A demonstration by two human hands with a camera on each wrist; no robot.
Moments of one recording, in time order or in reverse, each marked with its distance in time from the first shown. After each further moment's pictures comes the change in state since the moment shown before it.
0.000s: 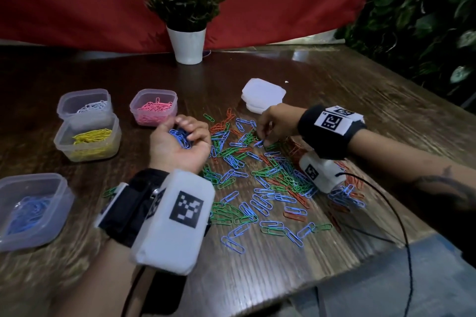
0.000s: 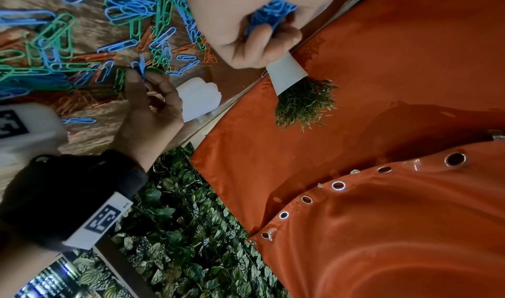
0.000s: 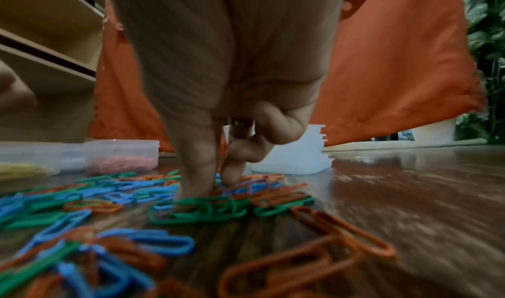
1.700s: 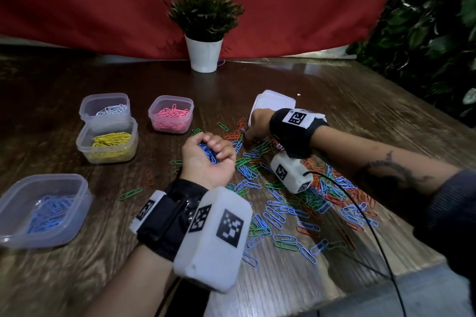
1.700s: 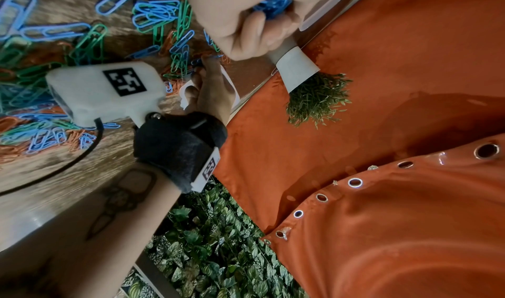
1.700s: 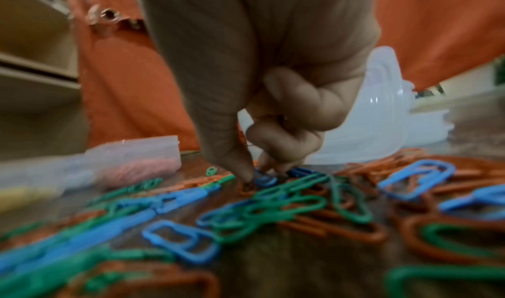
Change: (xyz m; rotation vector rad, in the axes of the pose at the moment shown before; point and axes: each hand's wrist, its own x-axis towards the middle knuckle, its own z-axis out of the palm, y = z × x) left_hand 0.002 -0.012 -0.002 0.050 0.102 0.007; right_hand 0.057 -0.046 -0.001 -0.030 0.035 0.348
